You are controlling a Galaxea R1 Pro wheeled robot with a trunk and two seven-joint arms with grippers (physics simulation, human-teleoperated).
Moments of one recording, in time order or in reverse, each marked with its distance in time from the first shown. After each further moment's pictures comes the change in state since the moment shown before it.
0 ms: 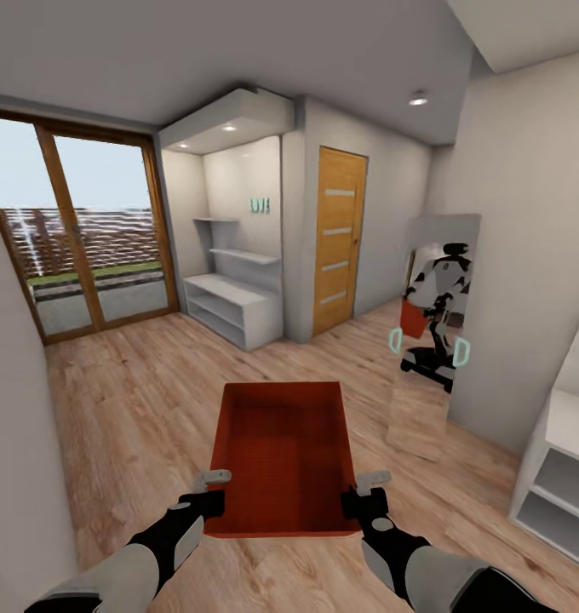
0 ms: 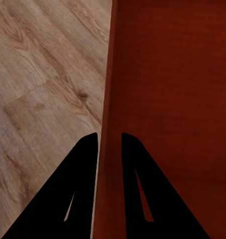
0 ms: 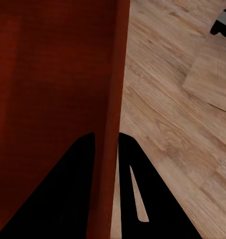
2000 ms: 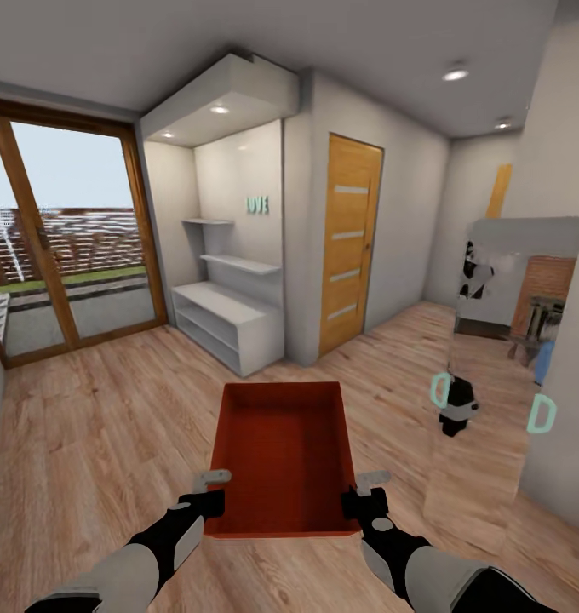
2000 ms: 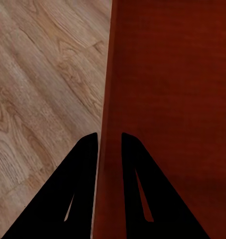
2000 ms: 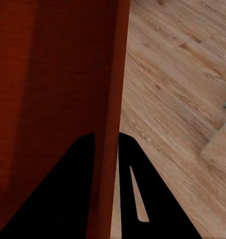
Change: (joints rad) left arm 0.000 0.000 0.001 0.000 0.000 0.001 -0.001; right arm 0.000 0.000 -0.001 0.000 0.000 0.001 0.001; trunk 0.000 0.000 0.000
